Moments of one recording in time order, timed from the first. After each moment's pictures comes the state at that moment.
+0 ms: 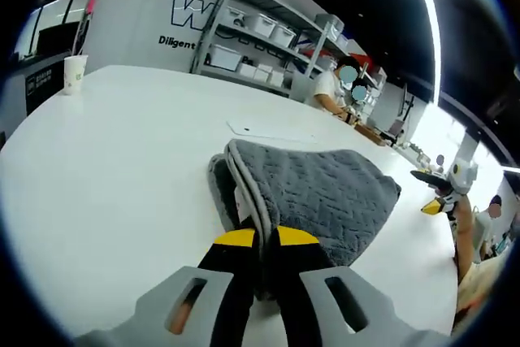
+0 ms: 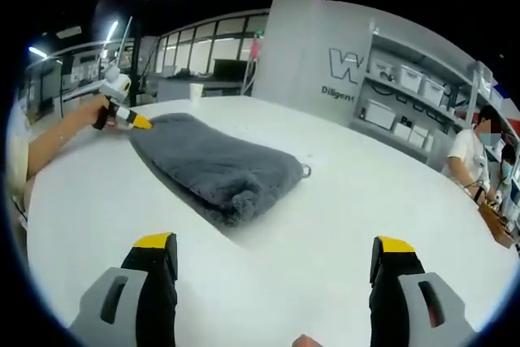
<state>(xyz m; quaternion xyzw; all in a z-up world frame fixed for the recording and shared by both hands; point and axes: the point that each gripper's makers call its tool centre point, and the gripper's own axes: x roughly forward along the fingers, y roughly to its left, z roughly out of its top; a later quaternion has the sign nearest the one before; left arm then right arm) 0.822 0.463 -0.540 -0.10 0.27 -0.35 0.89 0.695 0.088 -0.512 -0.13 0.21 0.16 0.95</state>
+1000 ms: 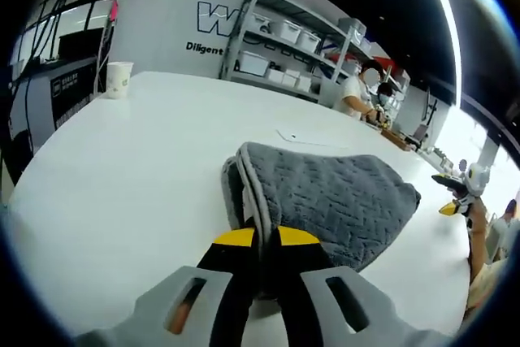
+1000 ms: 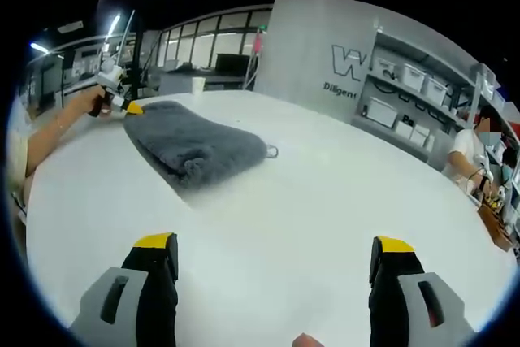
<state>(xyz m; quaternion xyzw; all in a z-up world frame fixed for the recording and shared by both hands) 0.831 0.543 -0.539 -0.09 0.27 -0.27 0.92 0.693 0.087 -0.516 -0.14 0.22 0.16 0.95</state>
